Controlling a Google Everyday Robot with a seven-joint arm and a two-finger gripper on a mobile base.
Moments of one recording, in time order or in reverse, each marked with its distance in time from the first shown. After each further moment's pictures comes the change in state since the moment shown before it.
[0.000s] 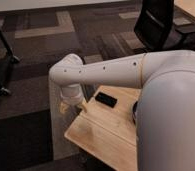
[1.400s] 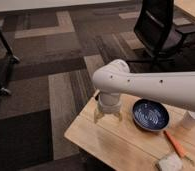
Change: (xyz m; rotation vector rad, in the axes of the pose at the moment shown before) arm 0.070 -0.155 -0.017 0.021 0.047 -0.005
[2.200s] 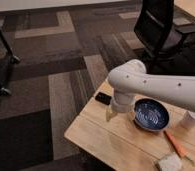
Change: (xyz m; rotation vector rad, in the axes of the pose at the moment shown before) arm 0.001 -0.089 -0.004 0.018 -0.020 -0.110
